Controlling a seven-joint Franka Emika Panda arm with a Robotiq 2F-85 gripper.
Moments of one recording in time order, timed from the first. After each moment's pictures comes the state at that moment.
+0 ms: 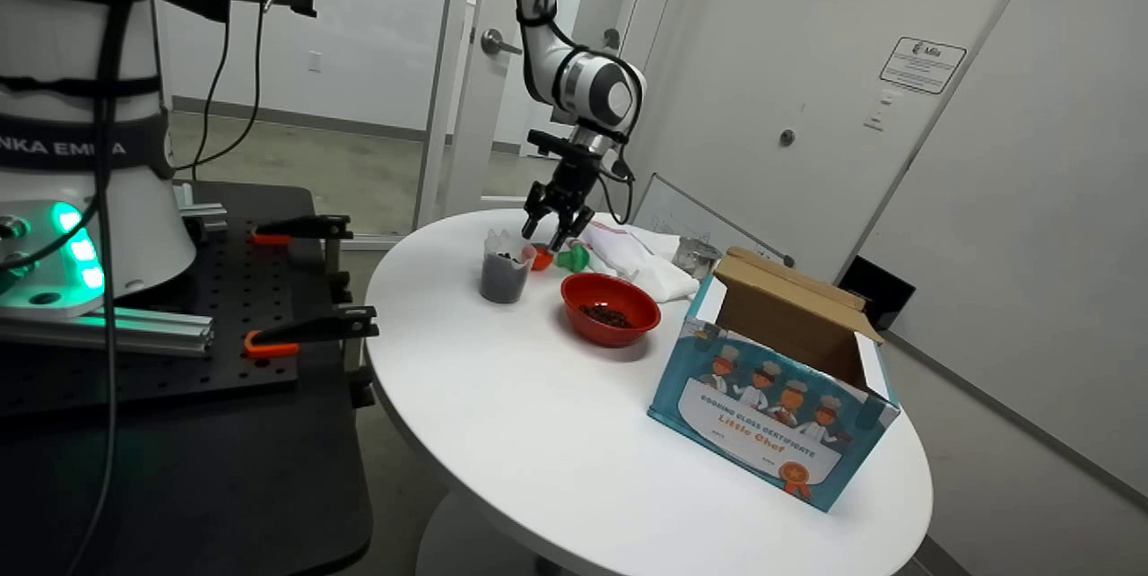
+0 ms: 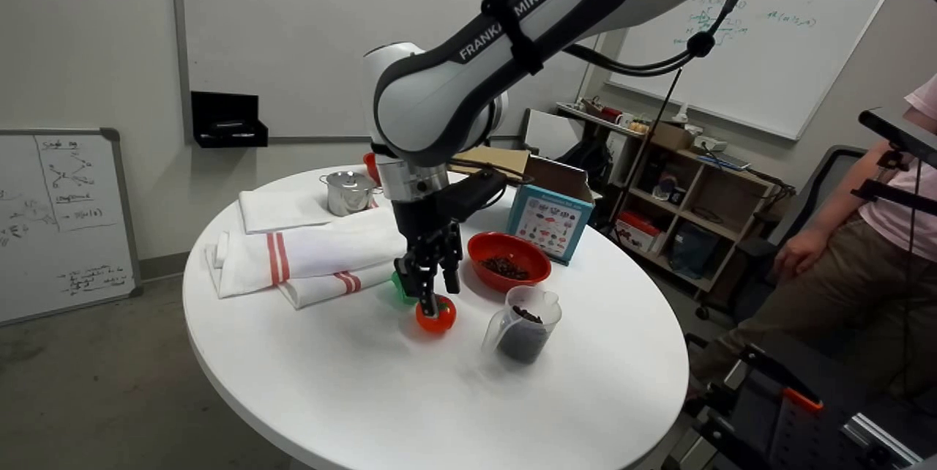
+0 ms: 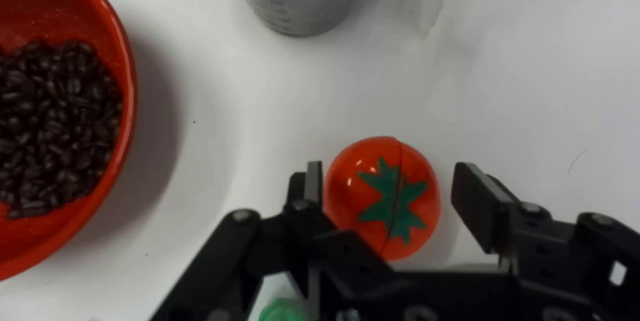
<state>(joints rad) 0.23 0.89 0.07 -1.57 -0.16 2.02 0.05</state>
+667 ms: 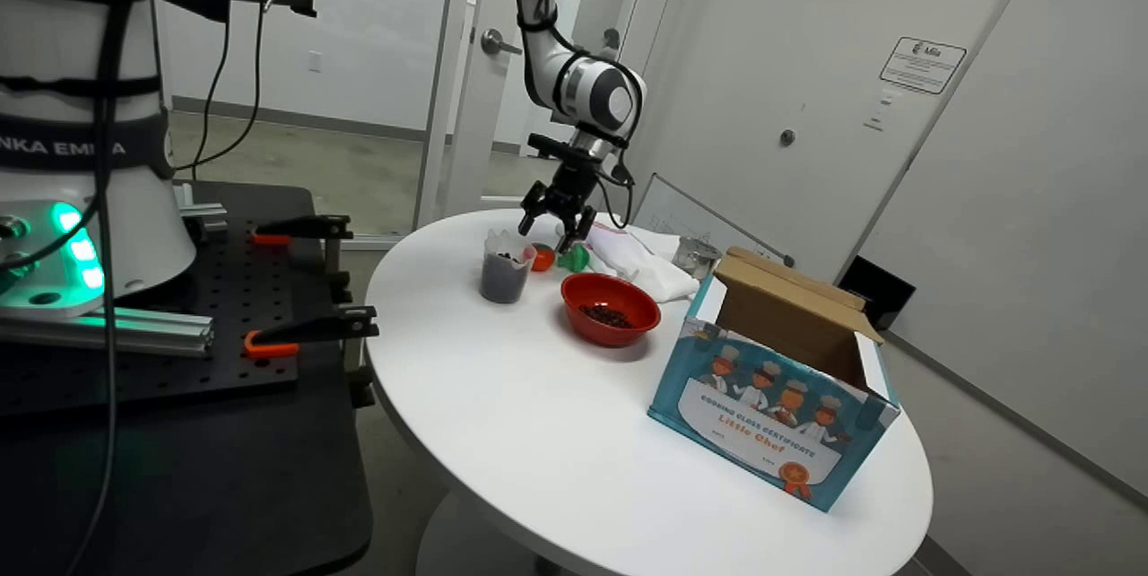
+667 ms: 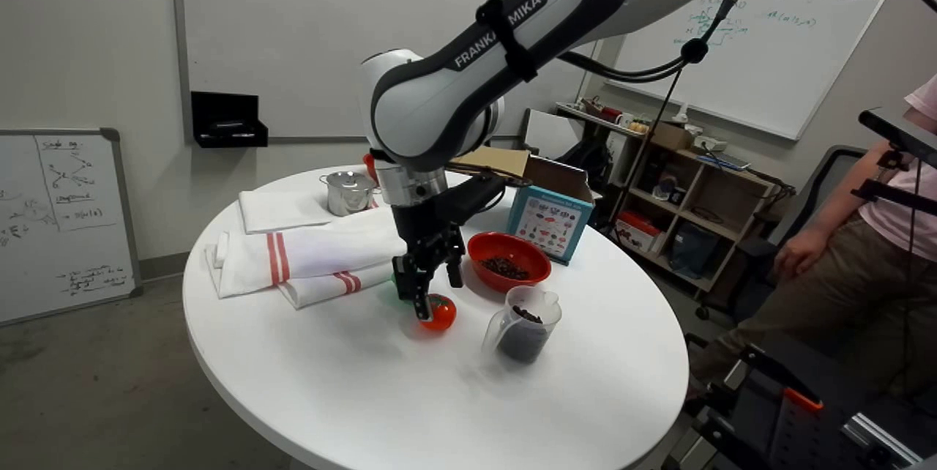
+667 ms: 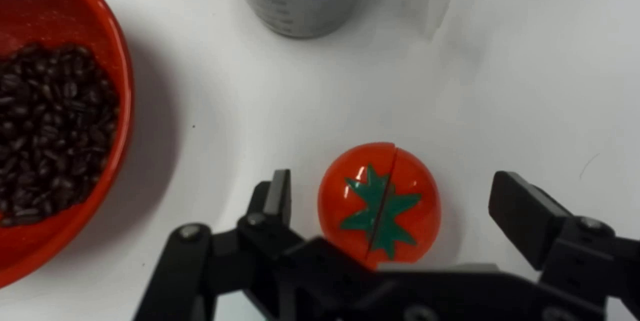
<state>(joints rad) 0.23 0.92 0.07 -1.54 -0.16 2.00 0.05</state>
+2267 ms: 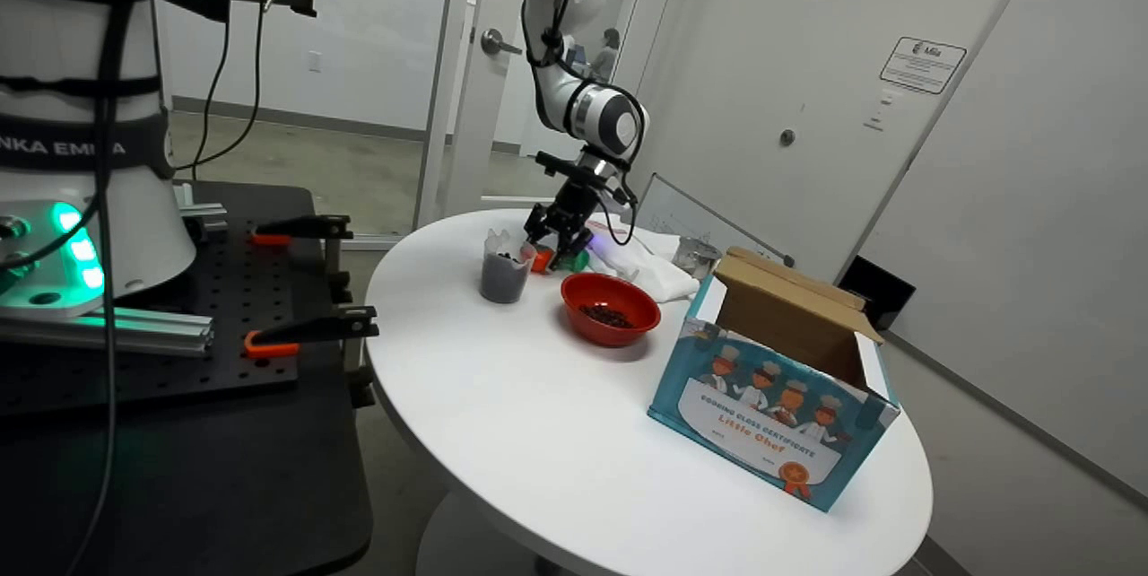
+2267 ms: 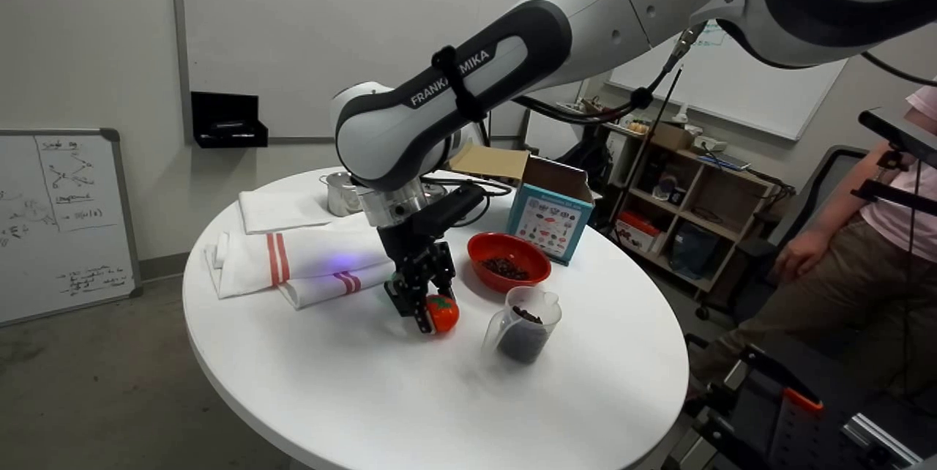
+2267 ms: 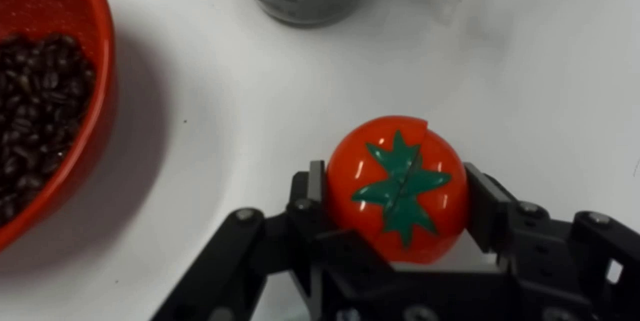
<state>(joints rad) 0.25 1.12 0.06 -1.25 -0.16 1.78 0.05</state>
